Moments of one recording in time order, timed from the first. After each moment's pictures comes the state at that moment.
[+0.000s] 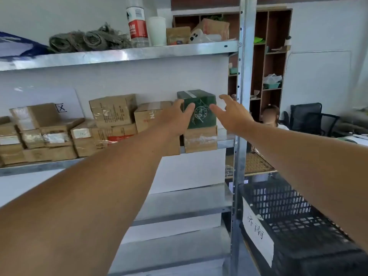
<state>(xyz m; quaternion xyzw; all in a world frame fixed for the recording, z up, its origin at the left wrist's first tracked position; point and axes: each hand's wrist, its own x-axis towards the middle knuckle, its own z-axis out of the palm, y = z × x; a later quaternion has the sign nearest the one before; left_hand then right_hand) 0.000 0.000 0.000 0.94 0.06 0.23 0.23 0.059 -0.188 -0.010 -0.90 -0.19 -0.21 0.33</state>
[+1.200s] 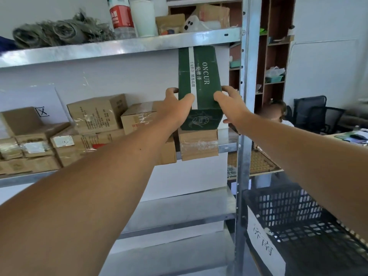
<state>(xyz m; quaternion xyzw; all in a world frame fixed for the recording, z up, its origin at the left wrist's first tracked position) 0.067 -0.010 0.015 0.84 0.07 0.25 0.47 0.121 -0.172 0.004 -0.75 -0.16 -0.07 0.63</state>
